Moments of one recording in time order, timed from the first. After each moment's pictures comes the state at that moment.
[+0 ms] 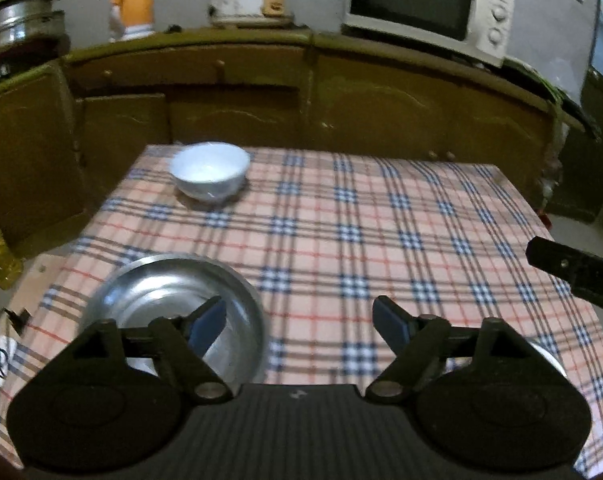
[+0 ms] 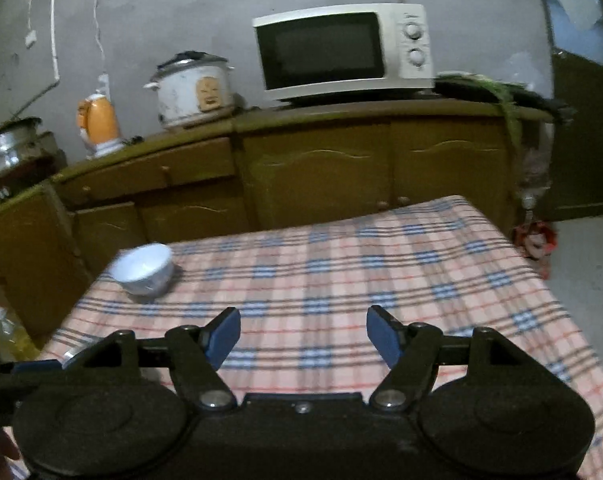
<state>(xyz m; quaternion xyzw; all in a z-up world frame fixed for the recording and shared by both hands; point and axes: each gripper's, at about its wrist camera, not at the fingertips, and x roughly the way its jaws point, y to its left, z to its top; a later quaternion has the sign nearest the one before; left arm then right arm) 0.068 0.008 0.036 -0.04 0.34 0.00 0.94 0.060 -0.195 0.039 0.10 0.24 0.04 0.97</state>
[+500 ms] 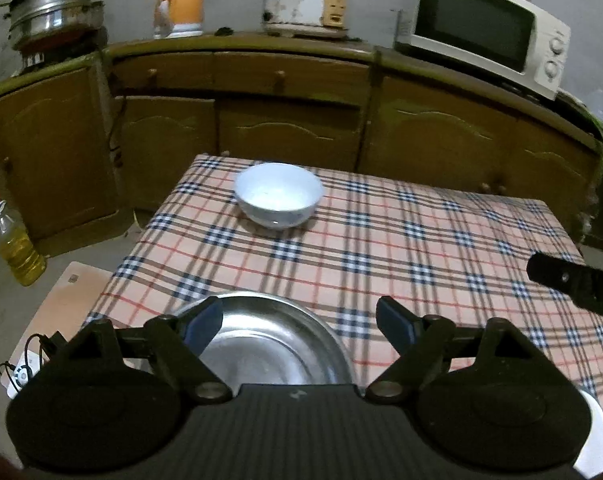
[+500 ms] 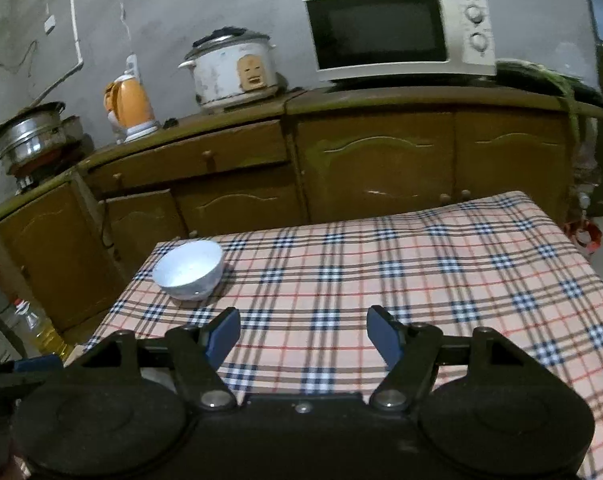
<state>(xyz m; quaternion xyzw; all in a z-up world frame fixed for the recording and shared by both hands) 0.107 0.079 0.040 -0.06 0.34 0.04 0.94 0.120 -0.124 0.047 0.09 0.27 0.09 0.96</state>
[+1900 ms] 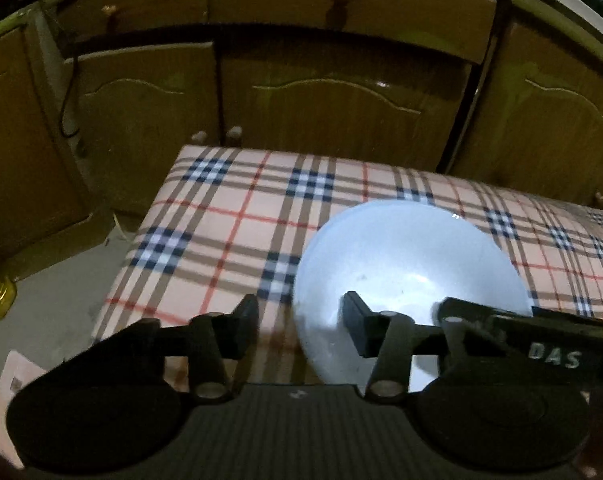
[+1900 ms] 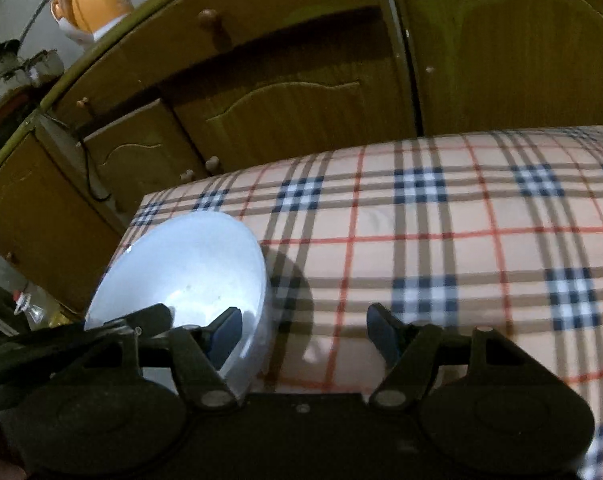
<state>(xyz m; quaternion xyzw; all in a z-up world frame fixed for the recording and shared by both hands) 0.361 0.170 -0.047 -0.05 0.40 0.04 0.91 0.425 0.029 -0.077 0.13 0.41 0.16 0.89</state>
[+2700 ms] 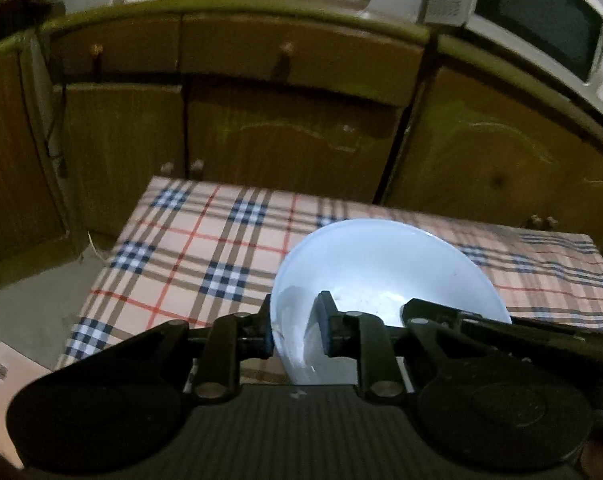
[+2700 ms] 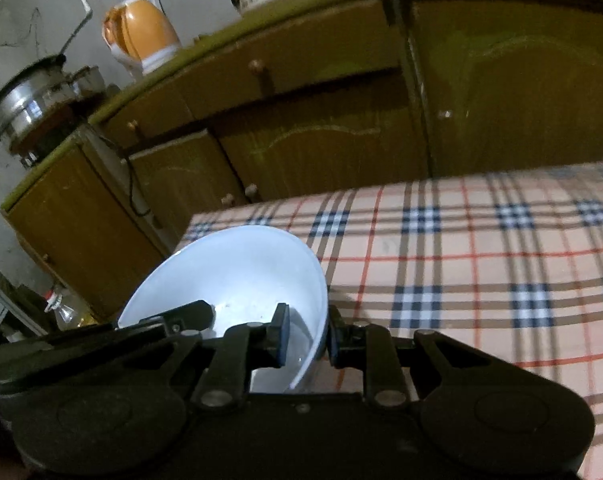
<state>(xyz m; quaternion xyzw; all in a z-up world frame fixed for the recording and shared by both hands) 0.304 0.127 0.003 -0.07 0.35 0.00 0.93 0.365 0.003 -0.023 0.13 0.35 0.19 0.91</state>
